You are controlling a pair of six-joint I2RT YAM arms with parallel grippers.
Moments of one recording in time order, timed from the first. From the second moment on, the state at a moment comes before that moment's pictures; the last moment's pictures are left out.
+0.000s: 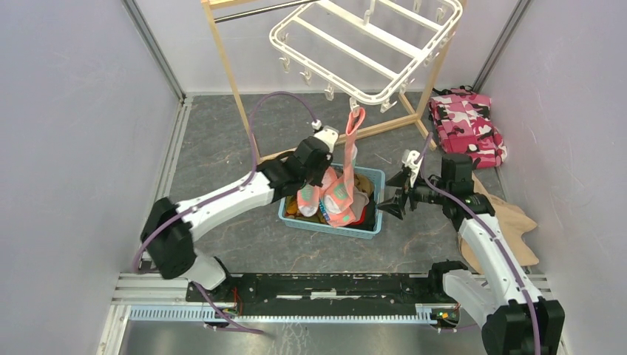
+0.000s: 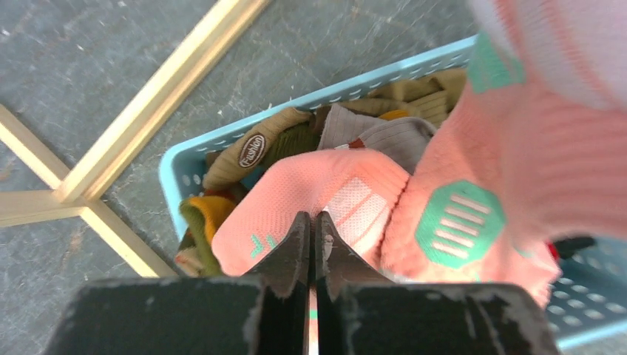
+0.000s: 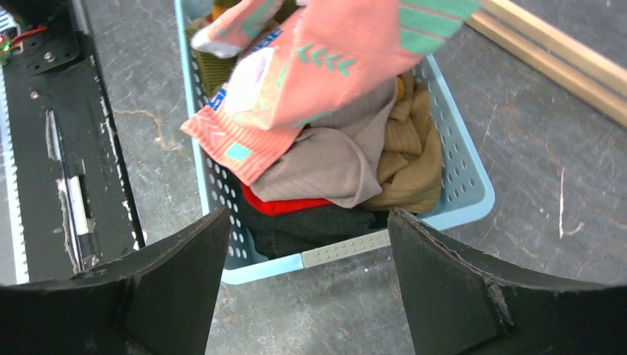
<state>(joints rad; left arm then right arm) -0.87 1.55 1.19 -0.39 -0.35 -0.19 0.10 0.92 0.66 -0.39 -0.96 -0.46</state>
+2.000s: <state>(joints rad) -0.87 1.12 1.18 -0.04 0.12 -0.44 0.56 0.70 0.68 0.00 -0.72 -0.12</state>
